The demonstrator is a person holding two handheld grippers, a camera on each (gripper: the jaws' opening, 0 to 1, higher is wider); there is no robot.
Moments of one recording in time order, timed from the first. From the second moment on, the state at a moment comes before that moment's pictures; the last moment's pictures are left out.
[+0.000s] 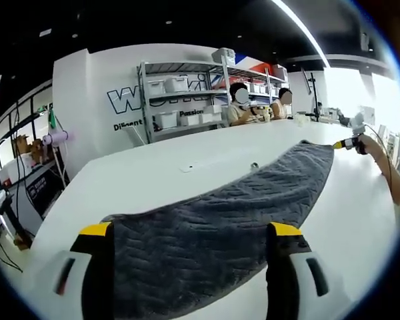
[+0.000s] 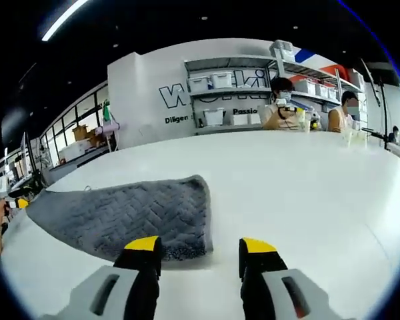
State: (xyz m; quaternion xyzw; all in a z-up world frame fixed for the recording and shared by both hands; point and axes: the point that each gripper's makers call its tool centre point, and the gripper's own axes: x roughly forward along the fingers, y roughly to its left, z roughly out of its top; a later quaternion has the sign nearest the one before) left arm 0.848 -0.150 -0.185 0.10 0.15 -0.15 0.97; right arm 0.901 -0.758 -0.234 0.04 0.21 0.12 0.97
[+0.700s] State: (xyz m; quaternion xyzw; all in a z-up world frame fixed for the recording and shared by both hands) left arm 0.847 -0.150 -0.176 0.10 0.14 -0.16 0.97; right arm 0.907 -0.752 -0.244 0.05 0.22 0.13 0.96
